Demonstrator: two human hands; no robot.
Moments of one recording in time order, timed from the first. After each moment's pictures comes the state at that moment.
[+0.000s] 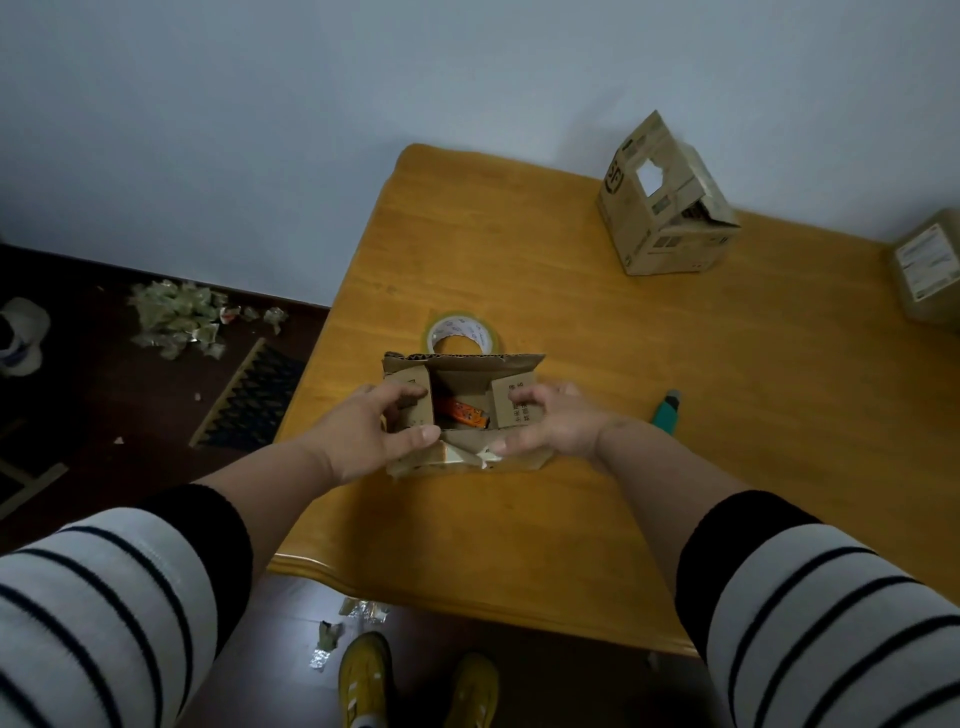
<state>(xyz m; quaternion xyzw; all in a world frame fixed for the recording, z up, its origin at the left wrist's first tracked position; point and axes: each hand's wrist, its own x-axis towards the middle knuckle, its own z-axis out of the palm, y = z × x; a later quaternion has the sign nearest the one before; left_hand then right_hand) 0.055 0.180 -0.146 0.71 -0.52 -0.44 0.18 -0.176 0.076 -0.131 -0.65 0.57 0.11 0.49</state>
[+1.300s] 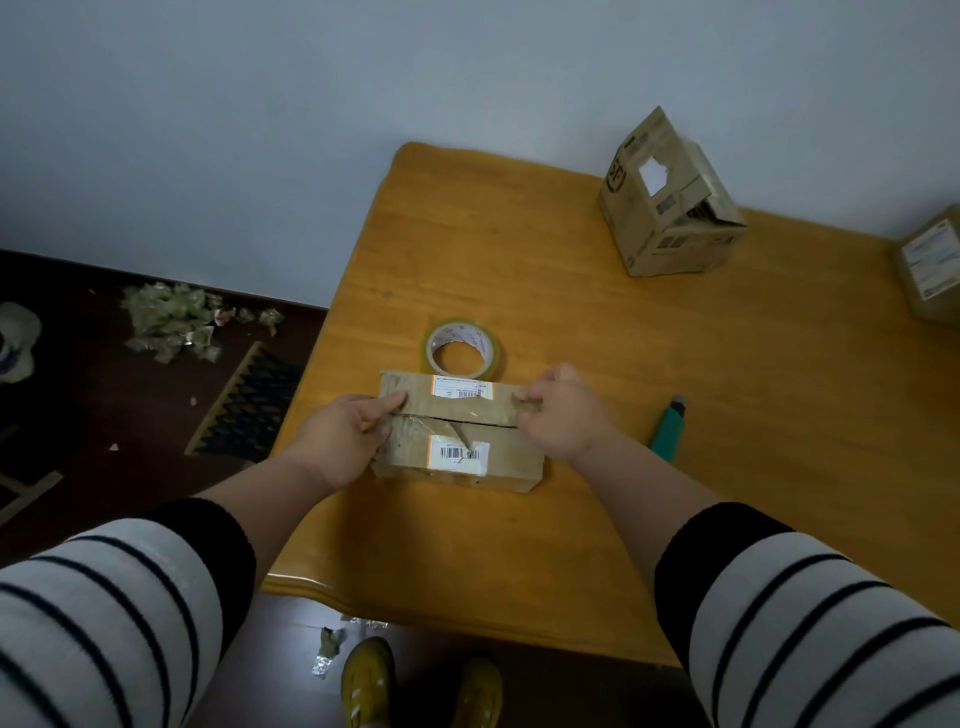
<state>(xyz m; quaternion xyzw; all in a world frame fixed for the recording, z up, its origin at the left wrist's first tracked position) 0.072 0.169 -0.170 0.75 -0.49 -0.39 0.21 -0.166 0.066 -0.156 -0.75 0.59 0.01 0.30</state>
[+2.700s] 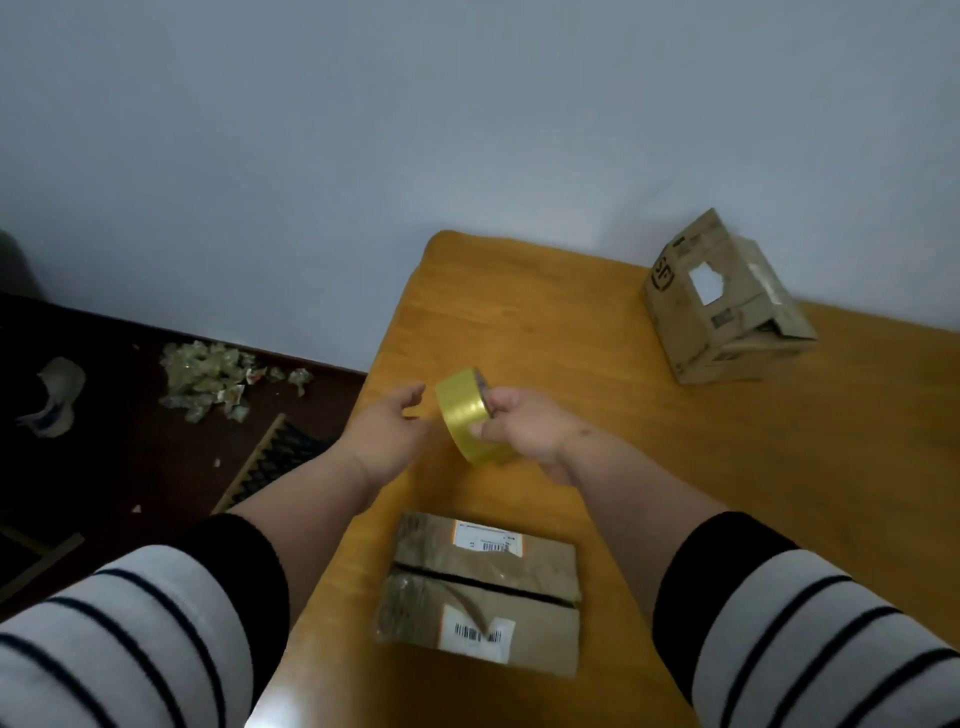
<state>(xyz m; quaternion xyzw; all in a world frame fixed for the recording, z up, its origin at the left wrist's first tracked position) 0.100 0.027 -0.128 0.74 -0.33 -0.47 0.34 -0.059 -0.057 -0.118 -0.63 0.49 -0.02 0.60</state>
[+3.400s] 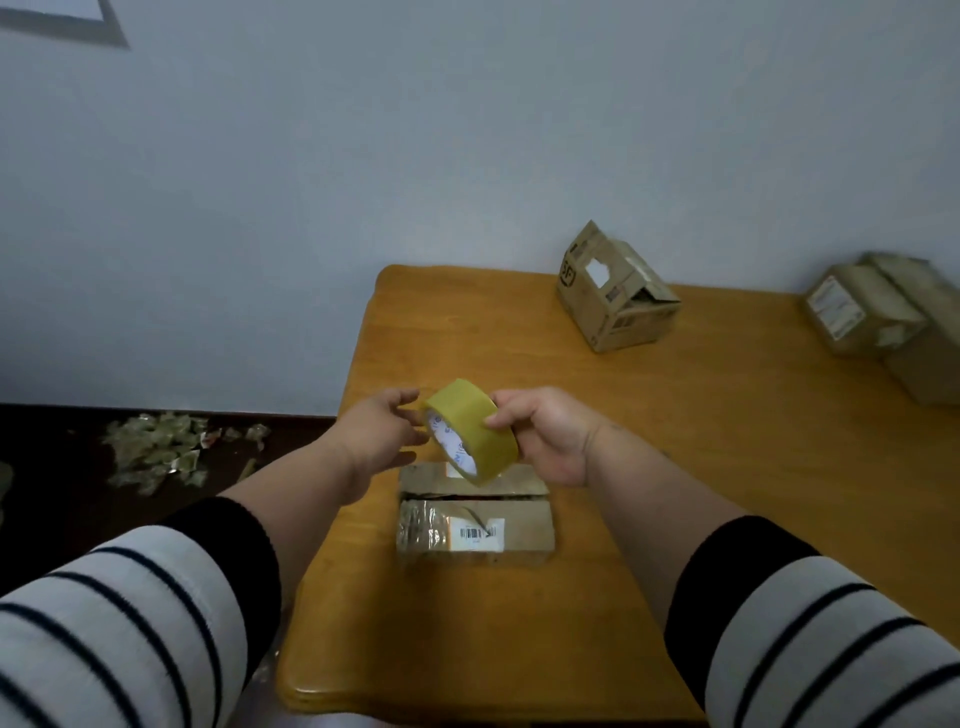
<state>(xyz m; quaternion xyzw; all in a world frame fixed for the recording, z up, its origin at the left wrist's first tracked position) 0.083 0.110 -0.068 0.66 -0.35 -0.56 0.35 -0.111 0.073 -0.037 -0.45 0.46 -0.16 0.75</state>
